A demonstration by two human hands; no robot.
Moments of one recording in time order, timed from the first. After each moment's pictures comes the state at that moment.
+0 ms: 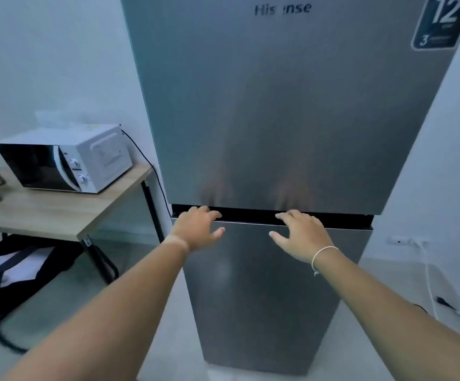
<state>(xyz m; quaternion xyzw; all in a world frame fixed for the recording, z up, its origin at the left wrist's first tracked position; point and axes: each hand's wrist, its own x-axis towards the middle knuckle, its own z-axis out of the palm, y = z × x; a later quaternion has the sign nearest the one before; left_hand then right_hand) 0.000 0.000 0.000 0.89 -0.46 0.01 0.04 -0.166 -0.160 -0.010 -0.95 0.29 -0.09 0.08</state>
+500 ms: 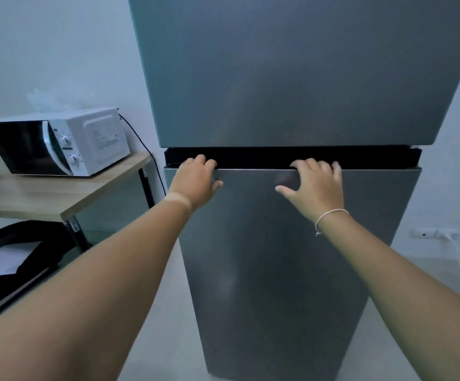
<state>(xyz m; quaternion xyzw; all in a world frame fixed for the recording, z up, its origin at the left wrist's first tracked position) 0.037 -0.017 -0.082 0.88 -0.43 0.19 0.06 -0.126 -0.170 -0.103 -0.89 0.33 -0.31 0.02</state>
